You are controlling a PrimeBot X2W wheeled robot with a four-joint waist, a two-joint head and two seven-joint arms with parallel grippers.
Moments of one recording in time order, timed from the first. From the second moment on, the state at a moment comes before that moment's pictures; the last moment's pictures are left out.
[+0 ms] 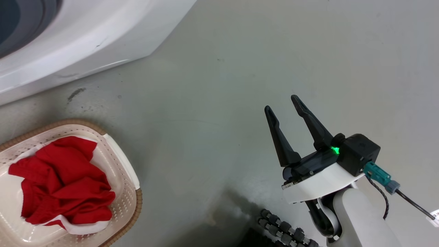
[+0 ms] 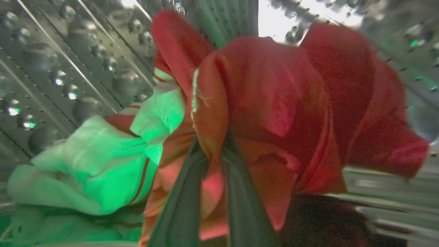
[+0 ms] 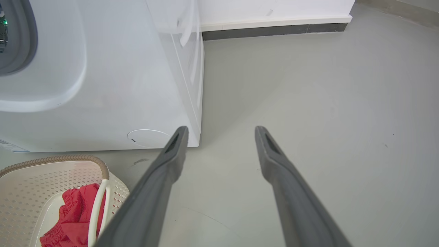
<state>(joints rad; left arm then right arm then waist) -1.54 0.52 -0.14 1.07 -0.08 0.14 0.64 -0.31 -0.05 0.34 0.12 0.28 0.13 -0.26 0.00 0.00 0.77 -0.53</state>
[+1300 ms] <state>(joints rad) -0.86 0.25 -0.06 1.03 -0.31 -0.05 -0.26 -0.14 -0.05 0.11 0.19 0.06 0.13 -0.26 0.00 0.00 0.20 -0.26</state>
